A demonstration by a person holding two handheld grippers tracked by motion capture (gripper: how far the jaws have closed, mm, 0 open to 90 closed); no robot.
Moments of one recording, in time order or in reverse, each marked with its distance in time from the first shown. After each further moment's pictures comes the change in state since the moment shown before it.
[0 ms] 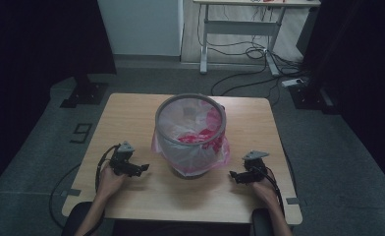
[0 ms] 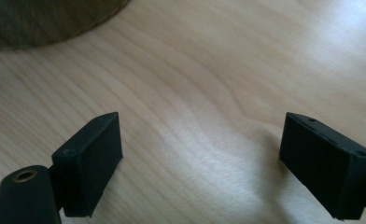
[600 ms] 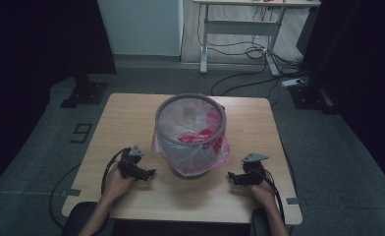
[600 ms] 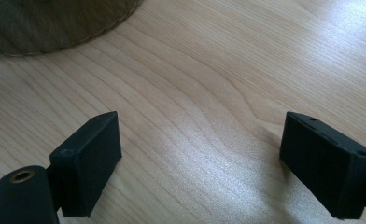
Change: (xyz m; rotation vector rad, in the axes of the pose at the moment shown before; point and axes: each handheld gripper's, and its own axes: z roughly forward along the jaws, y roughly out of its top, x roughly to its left) left arm -0.016 0.003 0.020 0.068 -0.012 0.055; right arm 0.007 -0.004 0.002 -0.045 -0.008 0.010
